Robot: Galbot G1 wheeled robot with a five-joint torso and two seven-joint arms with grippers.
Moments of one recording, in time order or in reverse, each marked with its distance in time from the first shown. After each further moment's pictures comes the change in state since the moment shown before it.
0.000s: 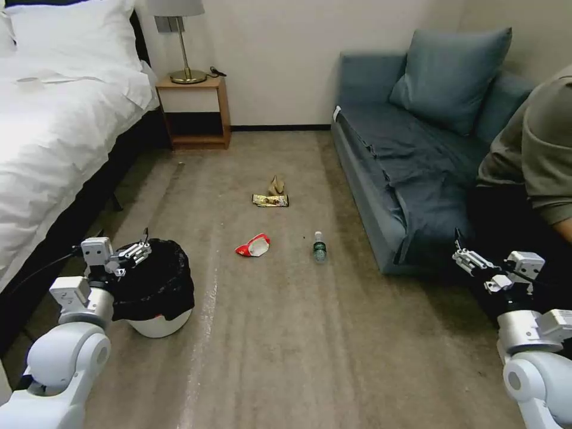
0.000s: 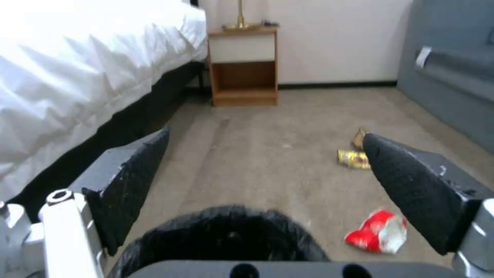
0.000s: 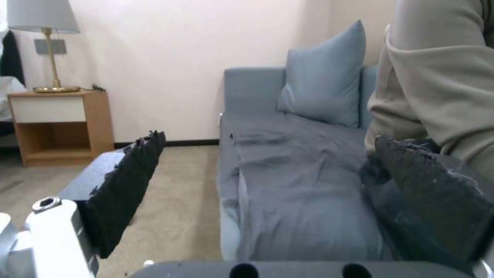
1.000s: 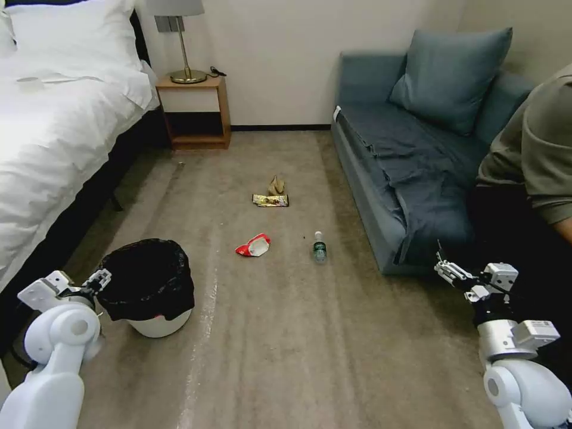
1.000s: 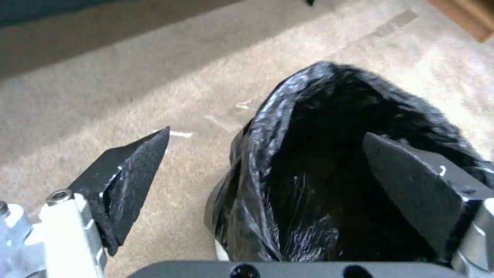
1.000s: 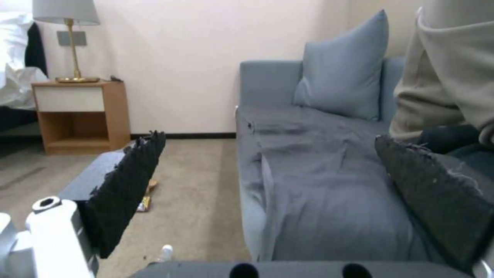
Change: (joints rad) left arm -0.209 -0.108 -0.078 0.199 -0.607 0.273 -0.689; right arm -0.002 0.051 -0.070 -0.041 -0.076 0.067 -0.030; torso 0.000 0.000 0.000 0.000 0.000
